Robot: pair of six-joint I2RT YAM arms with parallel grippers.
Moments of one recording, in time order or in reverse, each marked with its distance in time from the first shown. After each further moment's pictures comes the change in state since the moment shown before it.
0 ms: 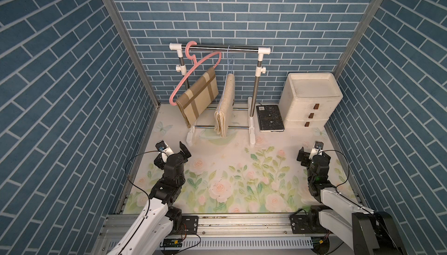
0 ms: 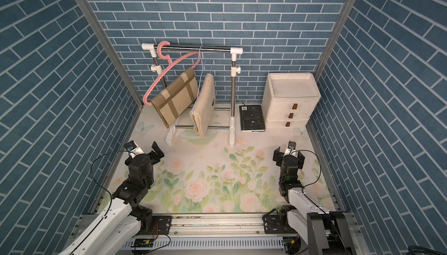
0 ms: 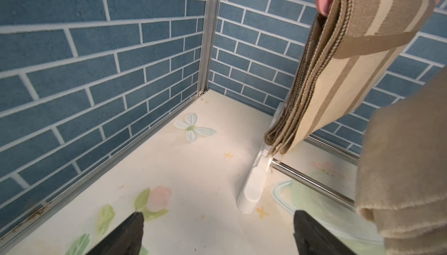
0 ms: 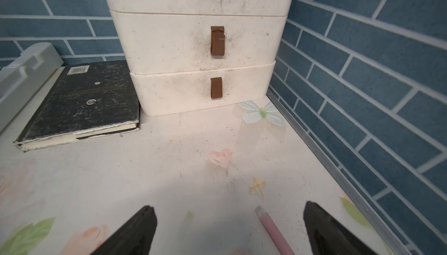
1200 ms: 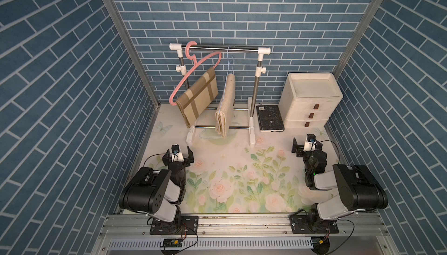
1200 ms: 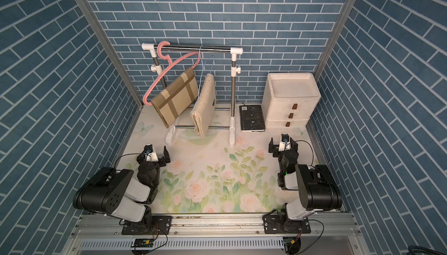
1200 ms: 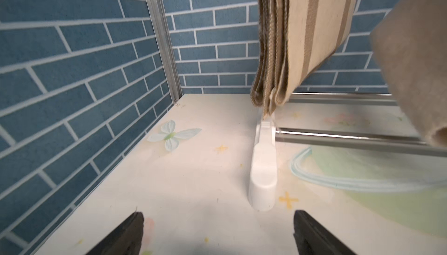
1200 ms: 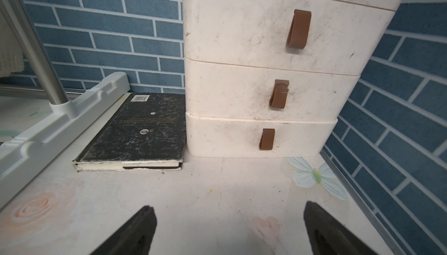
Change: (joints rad) left arm 0.191 0.855 -0.333 1.381 0.348 0.431; right arm -0.067 0.463 0.080 0.540 -0.290 -0.122
